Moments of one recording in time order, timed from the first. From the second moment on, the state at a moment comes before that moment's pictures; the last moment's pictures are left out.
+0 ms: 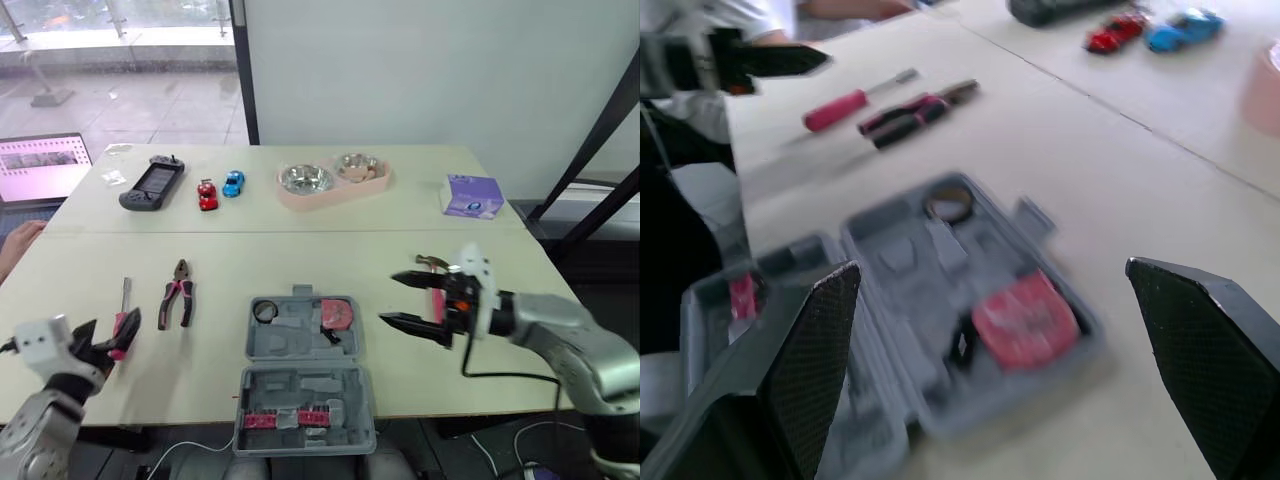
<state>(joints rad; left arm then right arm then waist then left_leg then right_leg) 0.11 0.42 0.54 -0.23 -0.60 0.49 -0.25 -0.32 -0.69 0.01 -0.34 0.59 0.60 0.97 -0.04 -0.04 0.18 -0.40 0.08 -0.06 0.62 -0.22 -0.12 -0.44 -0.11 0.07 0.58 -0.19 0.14</state>
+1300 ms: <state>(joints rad) -0.40 0.50 0.27 0.25 -0.32 0.83 -0.18 -0.45 -0.53 0.22 -0.31 0.45 0.61 0.88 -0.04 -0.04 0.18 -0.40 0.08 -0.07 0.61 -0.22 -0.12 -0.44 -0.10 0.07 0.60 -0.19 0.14</state>
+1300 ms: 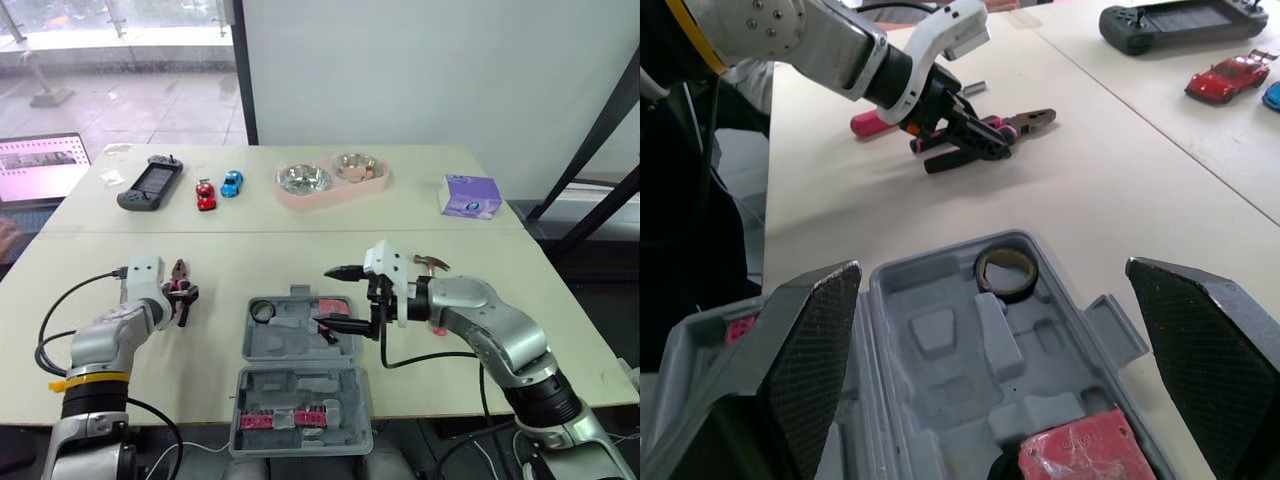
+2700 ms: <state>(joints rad) -0.28 0.83 0.16 0.04 -0.29 0.63 -0.73 -0.48 -0.59 0.24 -0.33 0.41 0.63 0.89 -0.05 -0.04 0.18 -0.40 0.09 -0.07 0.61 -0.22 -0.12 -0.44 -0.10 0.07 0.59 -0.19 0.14</state>
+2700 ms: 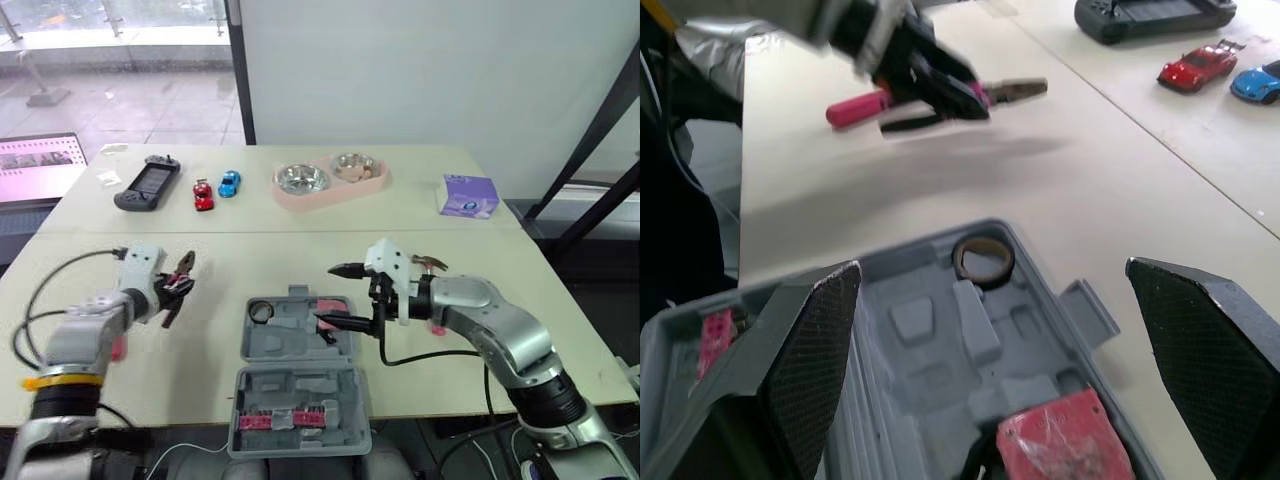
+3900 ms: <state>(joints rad) -0.52 0.95 -0.26 -0.15 -0.27 0.54 -1.36 -0.95 -0.31 0.68 -0.06 0.13 0.87 1.02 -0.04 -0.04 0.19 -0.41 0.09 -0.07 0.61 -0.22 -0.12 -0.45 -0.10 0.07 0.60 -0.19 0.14</state>
